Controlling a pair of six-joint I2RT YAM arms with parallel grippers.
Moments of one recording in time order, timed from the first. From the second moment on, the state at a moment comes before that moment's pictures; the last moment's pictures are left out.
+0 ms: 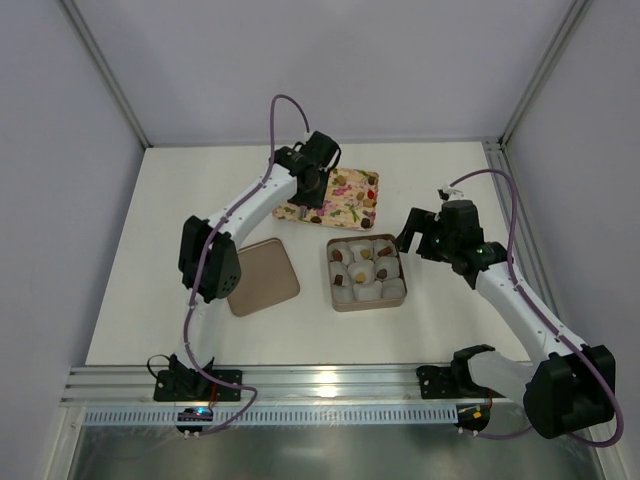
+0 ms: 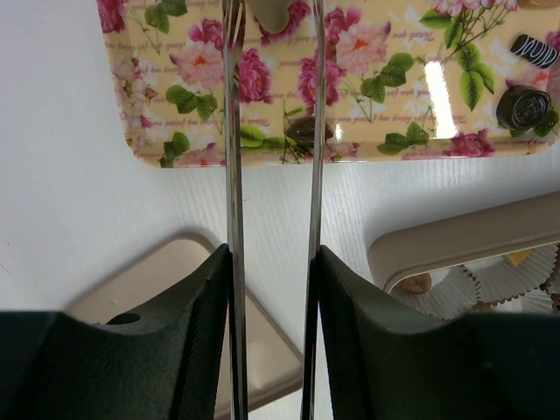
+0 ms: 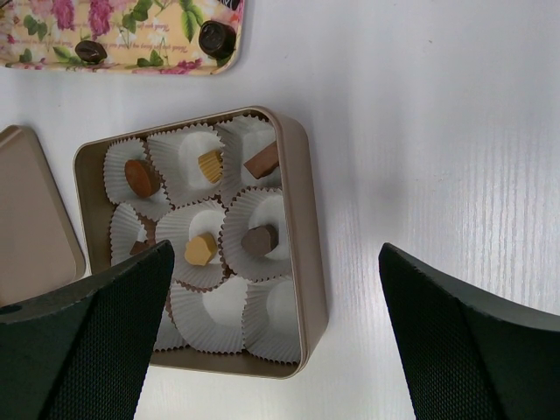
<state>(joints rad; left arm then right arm) -0.62 2.13 2.05 -1.00 -0.26 -0.32 0.23 1.09 0.78 -0.41 -0.05 0.45</state>
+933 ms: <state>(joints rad) -0.62 2.13 2.05 -1.00 -0.25 -0.31 0.23 1.09 0.78 -0.41 -0.05 0.45</state>
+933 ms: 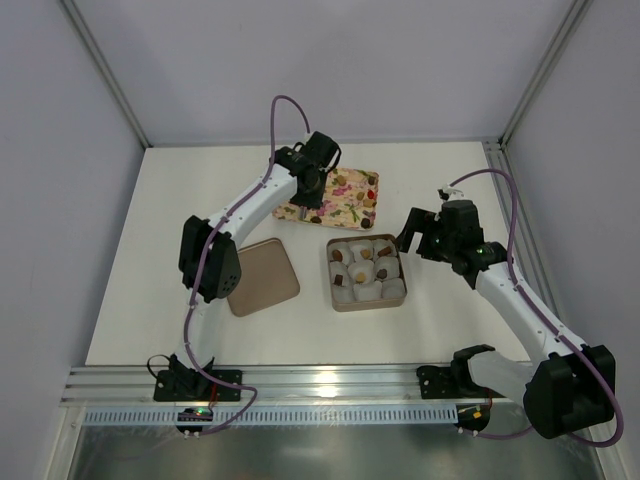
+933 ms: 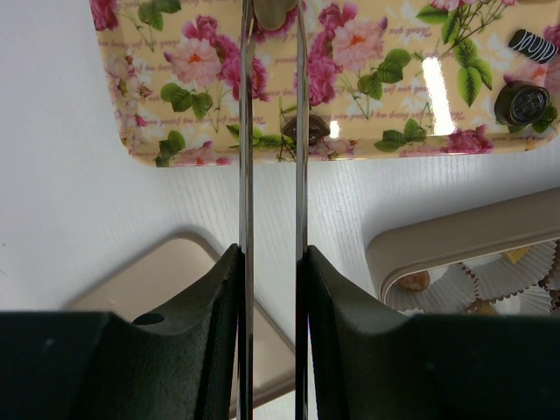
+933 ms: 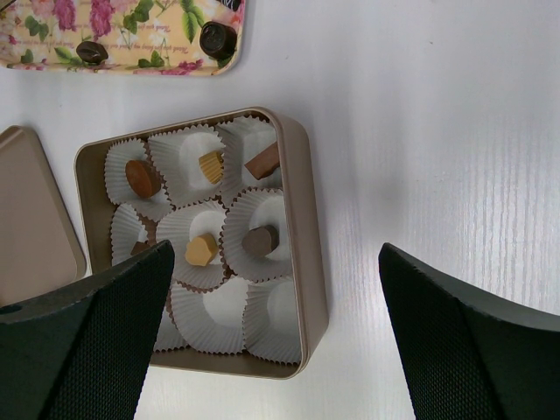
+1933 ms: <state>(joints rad) -0.62 2.06 2.00 -1.00 -0.22 -0.32 0.23 1.09 0.78 -0.41 -0.05 0.45</state>
